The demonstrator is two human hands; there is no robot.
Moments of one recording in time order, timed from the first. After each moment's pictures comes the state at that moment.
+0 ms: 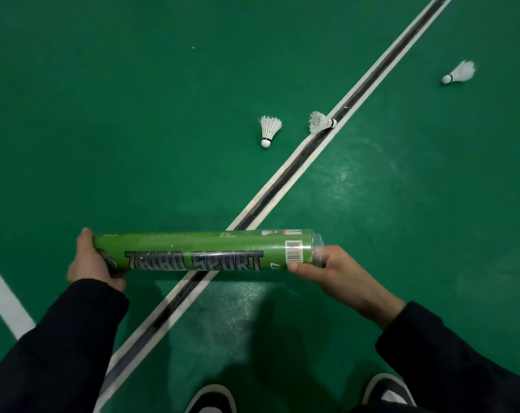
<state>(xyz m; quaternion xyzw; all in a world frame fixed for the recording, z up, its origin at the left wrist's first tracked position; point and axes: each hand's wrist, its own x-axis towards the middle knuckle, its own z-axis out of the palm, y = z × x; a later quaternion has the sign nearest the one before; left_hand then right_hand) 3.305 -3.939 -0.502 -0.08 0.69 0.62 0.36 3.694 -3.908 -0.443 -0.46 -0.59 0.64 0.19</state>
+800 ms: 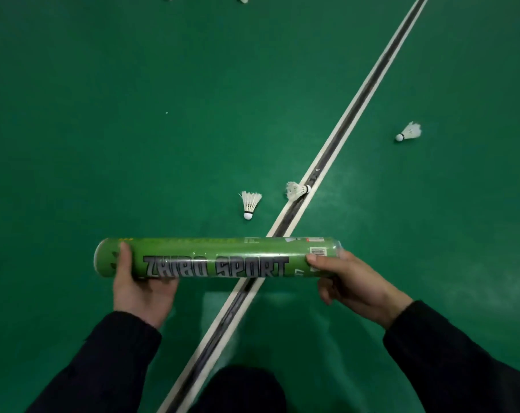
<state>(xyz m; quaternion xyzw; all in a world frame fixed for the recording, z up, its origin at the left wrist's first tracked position) 3.364 -3.786 -0.394 -0.07 0.47 0.64 0.61 3.700 -3.769 -0.344 -0.48 -0.33 0.76 0.28</state>
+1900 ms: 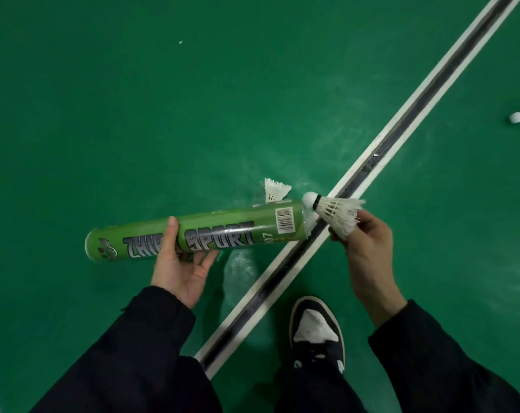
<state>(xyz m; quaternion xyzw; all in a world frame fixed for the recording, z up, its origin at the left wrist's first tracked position) 3.406 -3.679 -0.464 -0.16 0.55 0.59 0.57 3.666 -3.614 -0.450 -0.61 -0.36 0.55 0.44</state>
